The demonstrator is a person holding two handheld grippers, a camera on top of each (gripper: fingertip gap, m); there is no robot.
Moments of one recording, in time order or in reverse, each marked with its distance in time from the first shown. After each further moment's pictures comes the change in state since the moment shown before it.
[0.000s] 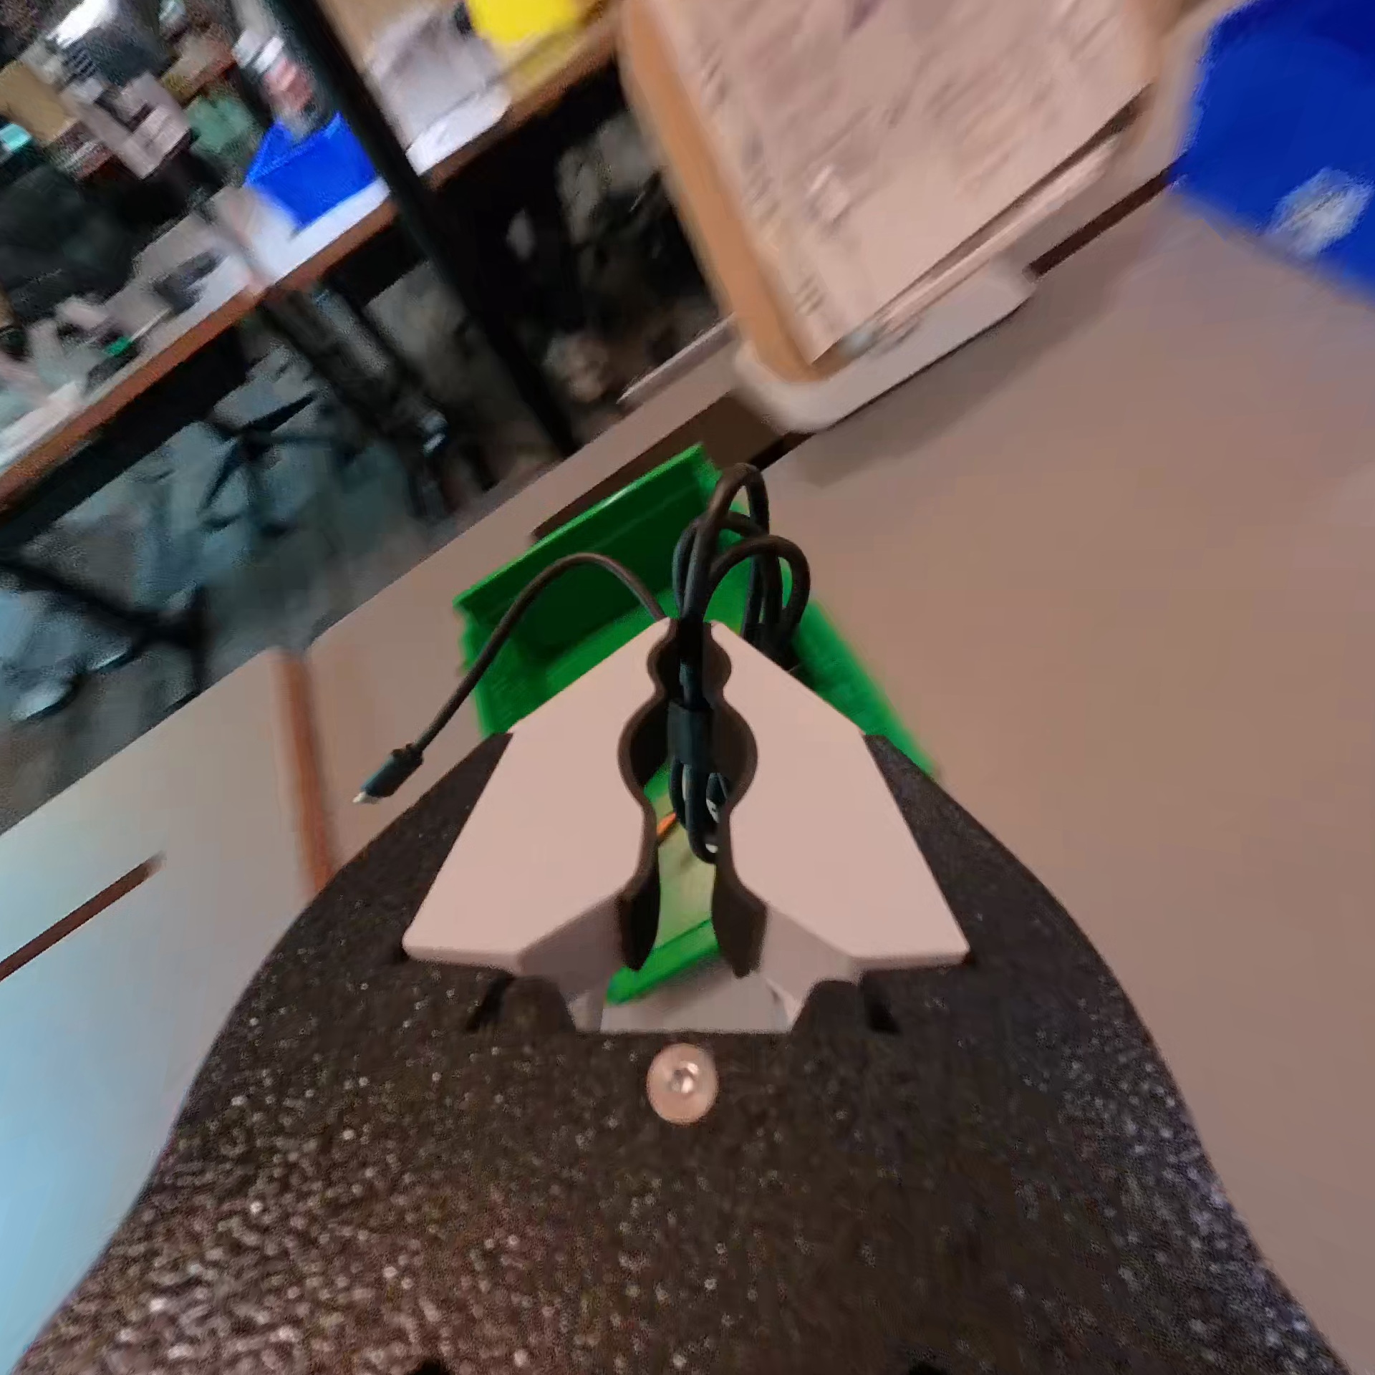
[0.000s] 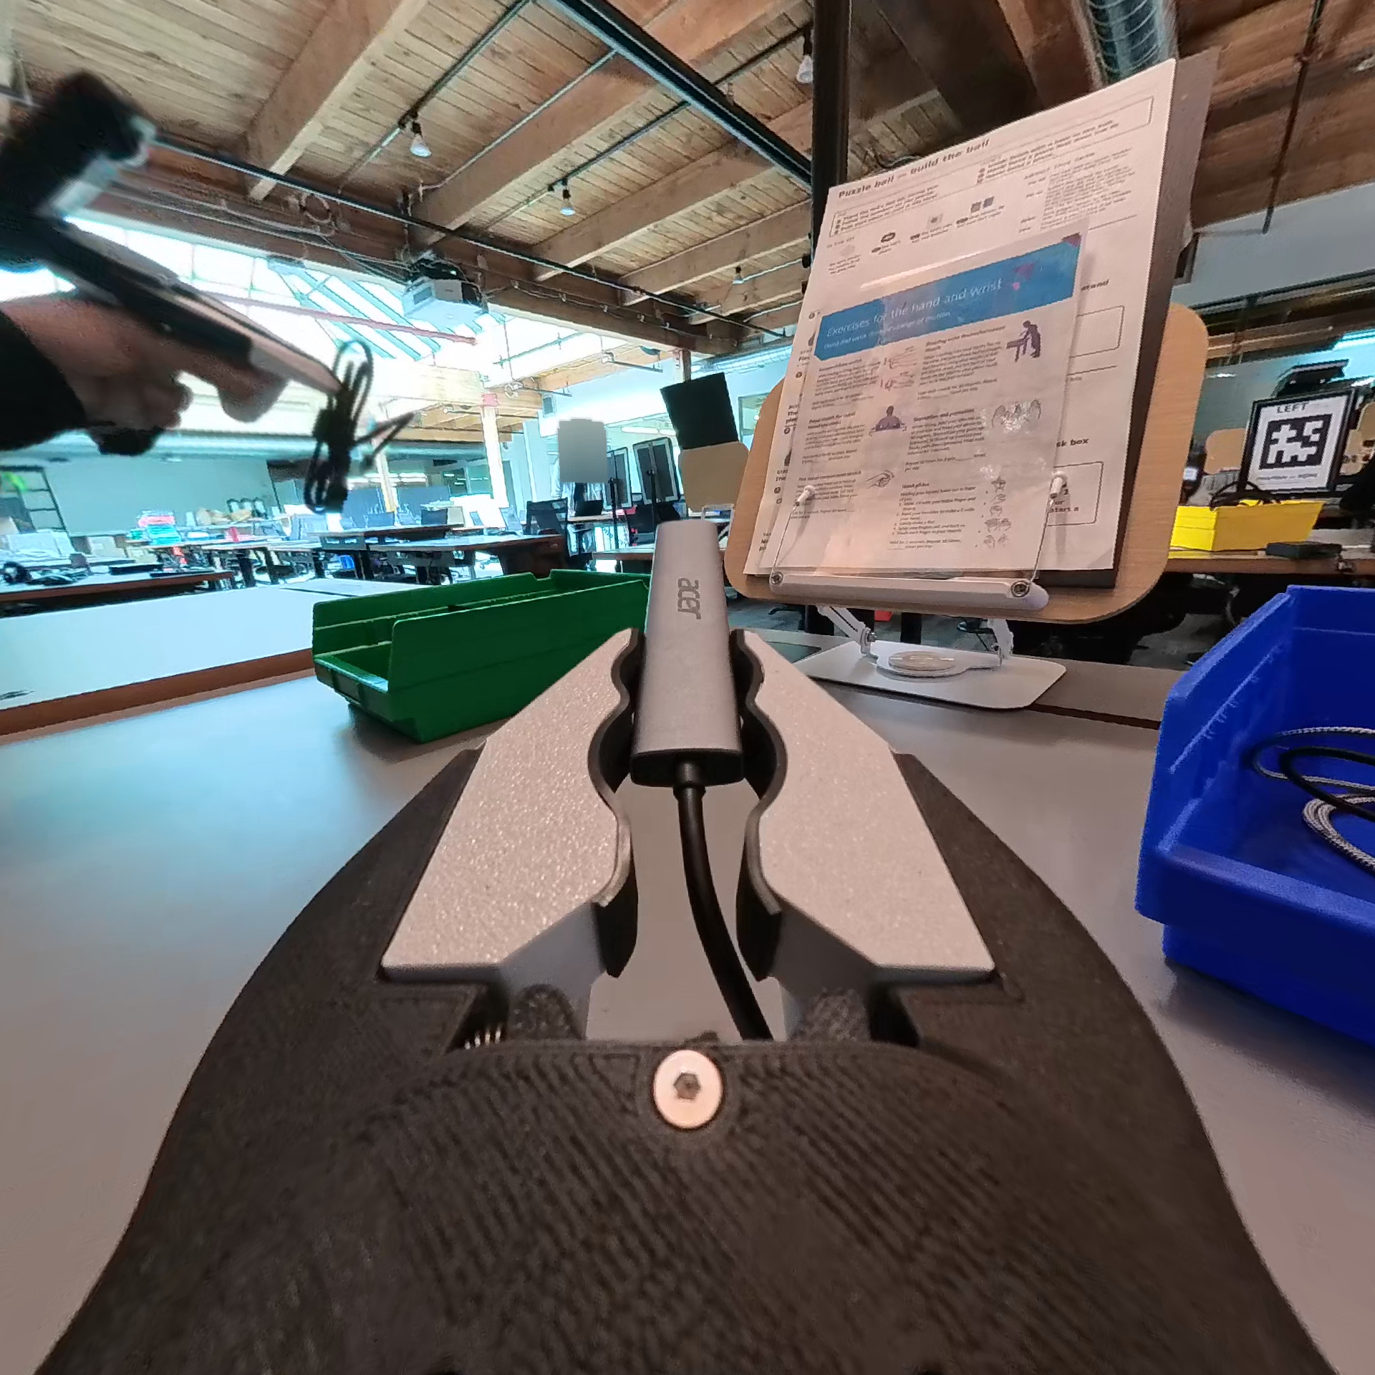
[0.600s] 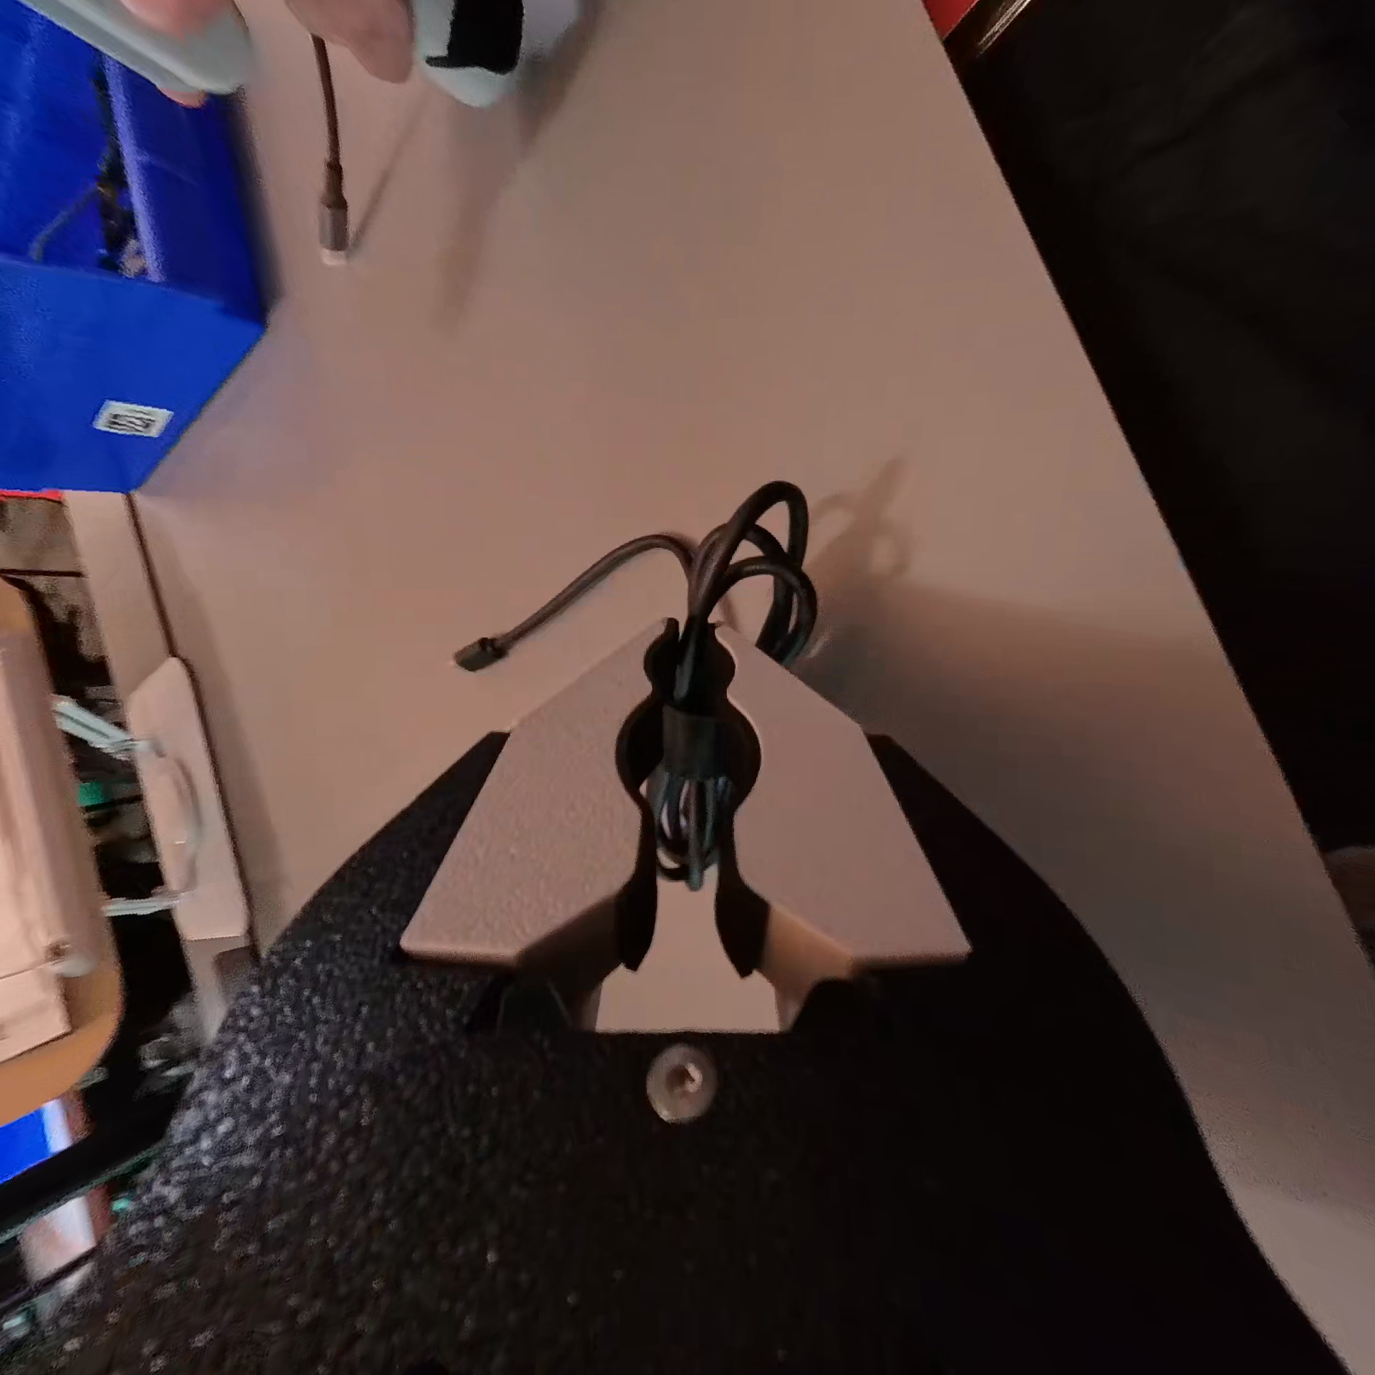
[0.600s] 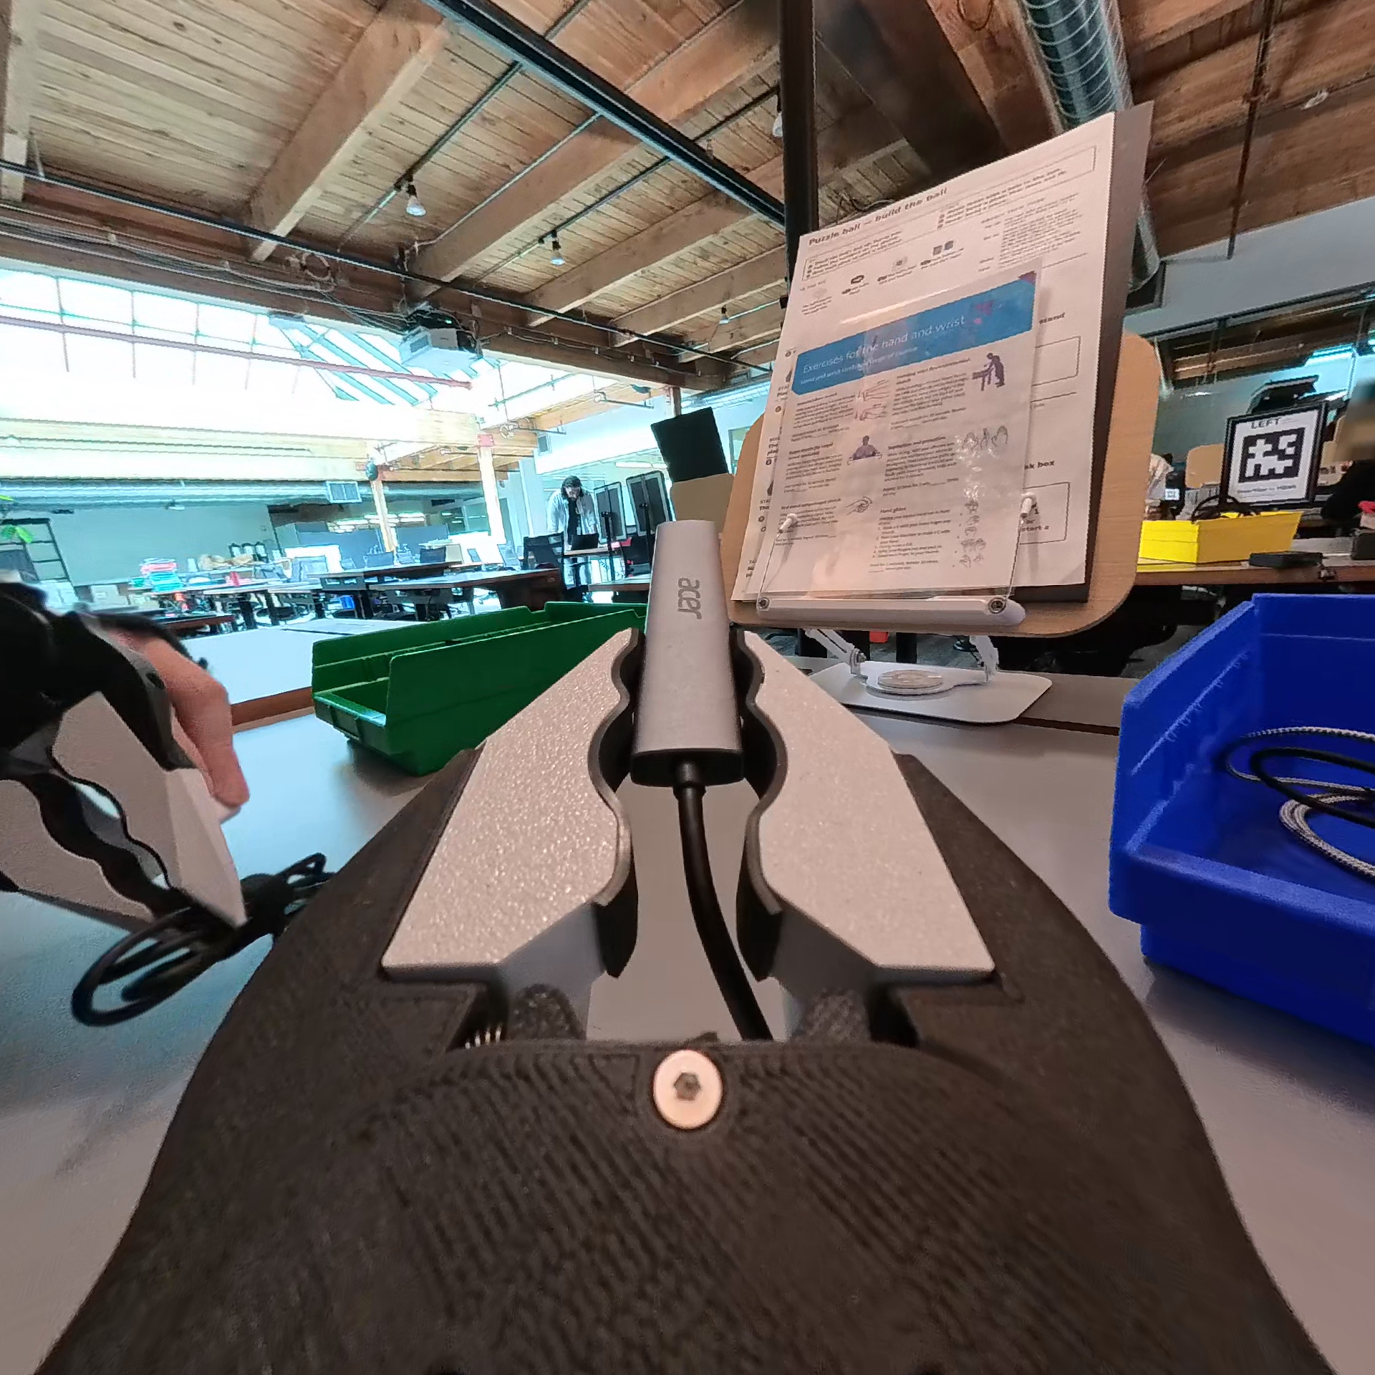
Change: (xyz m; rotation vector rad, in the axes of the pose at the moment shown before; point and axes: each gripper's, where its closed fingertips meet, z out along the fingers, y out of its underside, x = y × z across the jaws) left arm 0.360 0.117 0.017 0.150 0.739 1.099; right arm 0.008 -0.010 -0.006 0.048 0.017 0.027
